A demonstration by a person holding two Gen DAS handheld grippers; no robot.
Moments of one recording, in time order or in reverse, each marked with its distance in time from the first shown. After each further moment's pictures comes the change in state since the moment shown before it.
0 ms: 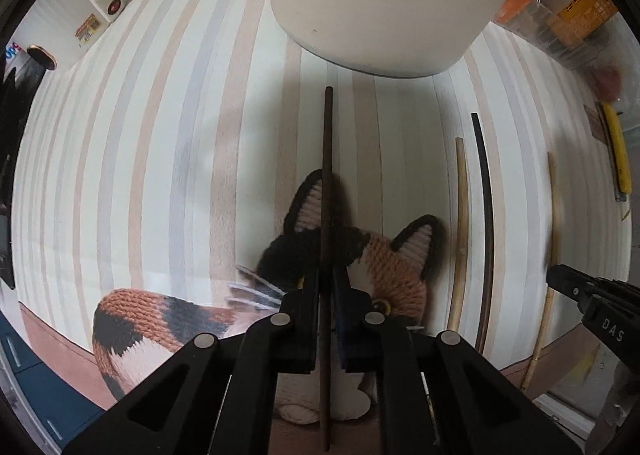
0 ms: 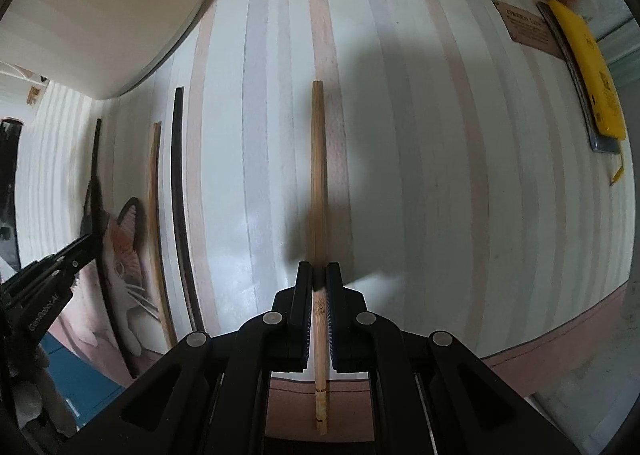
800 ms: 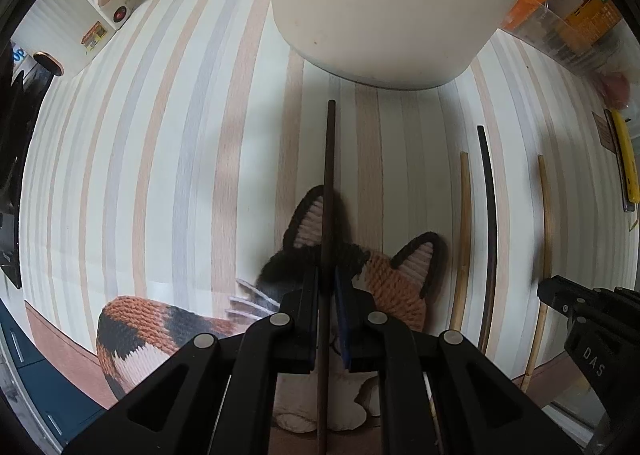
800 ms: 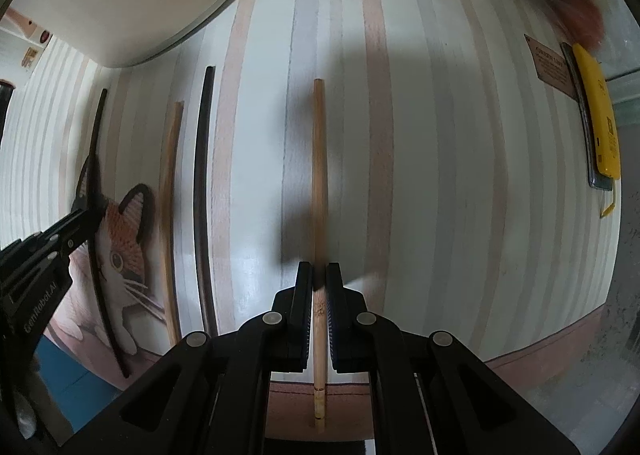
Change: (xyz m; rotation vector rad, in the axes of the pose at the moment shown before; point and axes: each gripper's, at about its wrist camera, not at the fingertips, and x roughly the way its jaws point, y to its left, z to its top) left arm 0.006 -0.014 0.021 -0.006 -0.012 0.007; right arm 0.008 0.069 0.012 -0.089 0.027 -0.092
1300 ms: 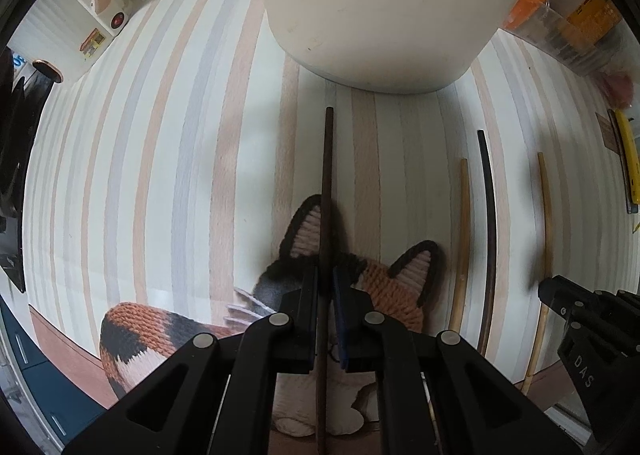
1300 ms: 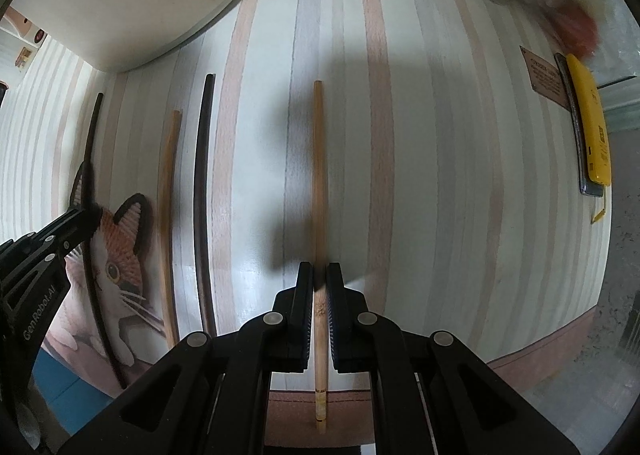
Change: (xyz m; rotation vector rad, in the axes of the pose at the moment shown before) left arm 0.004 -0.009 0.000 0.004 -0.001 0.012; right arm 0.001 0.006 0.010 -0.004 -0.029 -0.049
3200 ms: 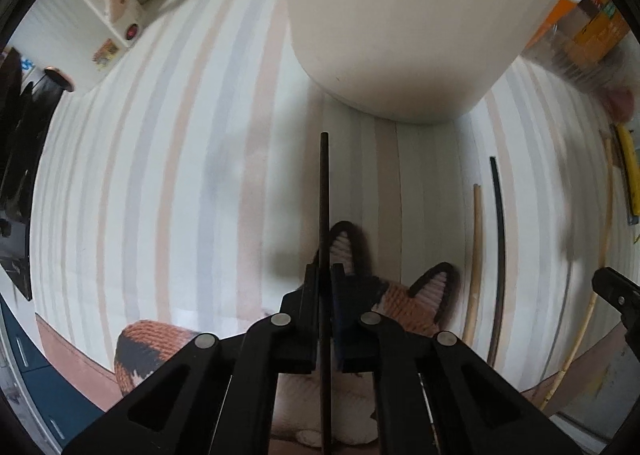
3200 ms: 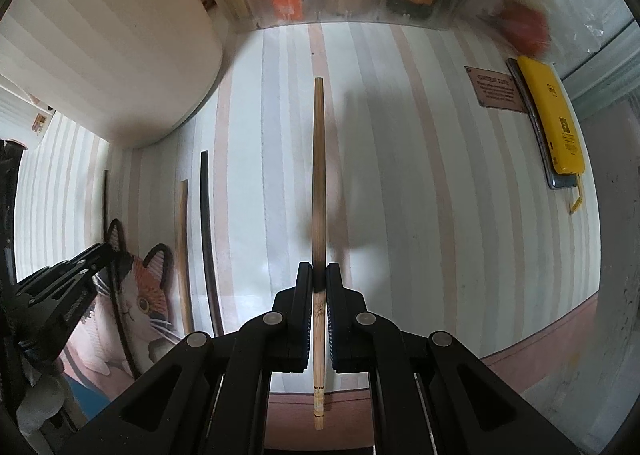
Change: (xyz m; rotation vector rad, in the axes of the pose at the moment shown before) left arm 0.007 0.010 -0.006 -0.023 -0.088 0.027; right arm -0.059 -0.047 -0.012 0.117 -0.154 0.072
